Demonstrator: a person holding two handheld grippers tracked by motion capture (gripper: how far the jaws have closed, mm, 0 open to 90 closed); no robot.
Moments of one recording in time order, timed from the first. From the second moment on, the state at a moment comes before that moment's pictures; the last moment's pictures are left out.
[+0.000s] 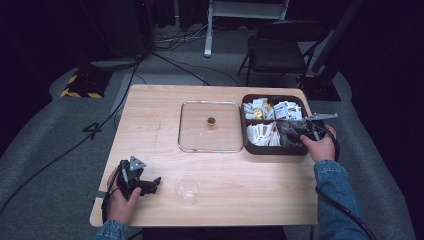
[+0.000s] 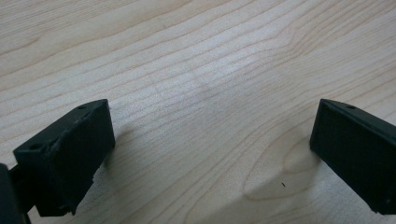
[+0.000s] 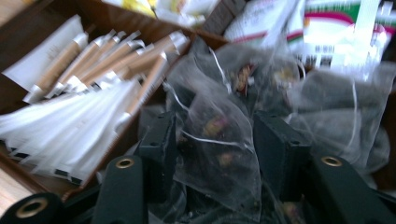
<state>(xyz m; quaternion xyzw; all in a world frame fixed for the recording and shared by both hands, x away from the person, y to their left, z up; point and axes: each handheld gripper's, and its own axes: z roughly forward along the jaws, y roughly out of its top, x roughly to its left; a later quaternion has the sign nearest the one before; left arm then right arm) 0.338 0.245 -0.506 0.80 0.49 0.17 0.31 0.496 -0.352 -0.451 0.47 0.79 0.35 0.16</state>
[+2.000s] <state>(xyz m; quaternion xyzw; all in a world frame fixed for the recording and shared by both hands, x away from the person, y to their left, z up) 0.338 0.244 -0.506 0.80 0.49 0.18 0.31 0.425 -0.270 -0.342 0.35 0.79 0.49 0.13</state>
